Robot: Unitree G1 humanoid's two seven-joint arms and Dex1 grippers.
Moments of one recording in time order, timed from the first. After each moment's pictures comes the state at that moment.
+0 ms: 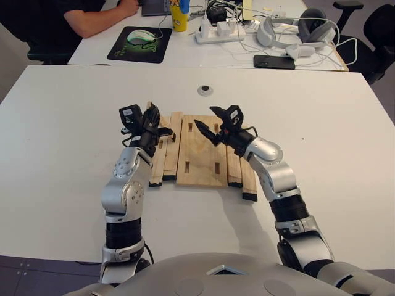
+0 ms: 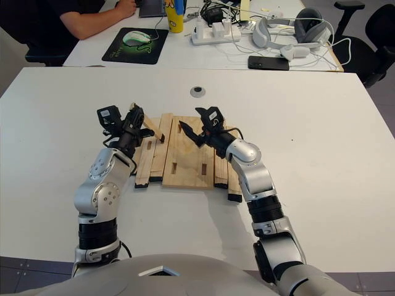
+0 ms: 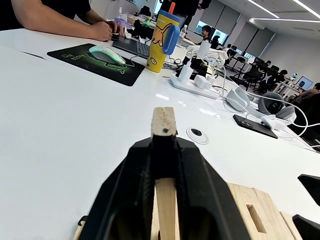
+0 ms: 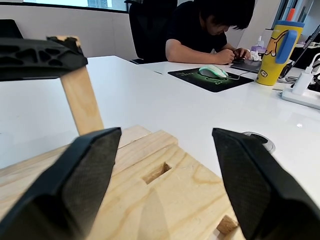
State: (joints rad) left arm -0.12 -0.05 0.04 -0.33 -0.35 0.55 0.07; right arm -0.31 -0.16 0.17 0.08 0.14 0.20 0.54
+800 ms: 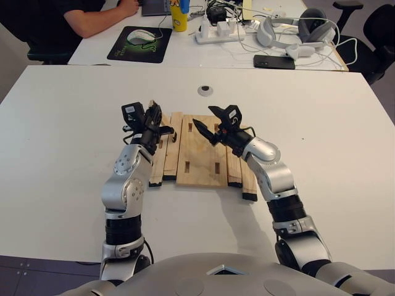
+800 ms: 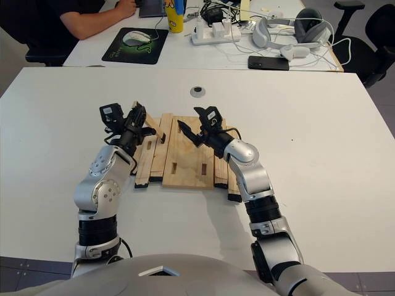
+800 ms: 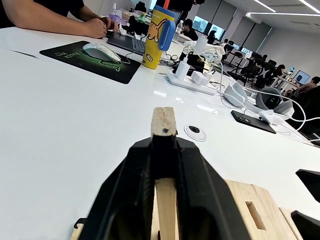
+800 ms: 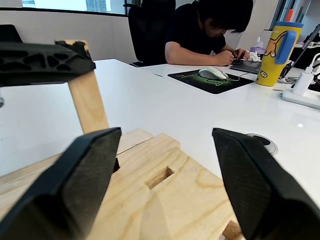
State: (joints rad) left arm -0.15 -0.04 0.05 -0.32 -0.35 0.58 0.06; right arm -0.31 -0.14 0.17 0.08 0.14 0.20 0.52
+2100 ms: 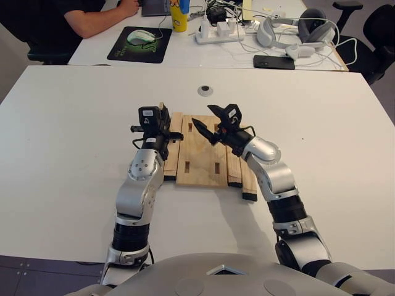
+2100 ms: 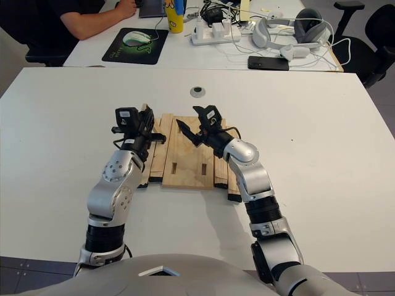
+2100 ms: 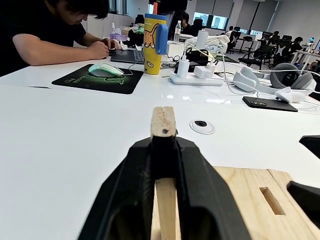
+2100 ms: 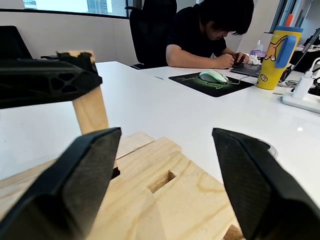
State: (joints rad) left arm -0.09 -0.04 -0.14 -0.36 -0.11 0.54 0.12; right arm -0.31 -0.15 0.17 0.04 0.14 0.22 0.53
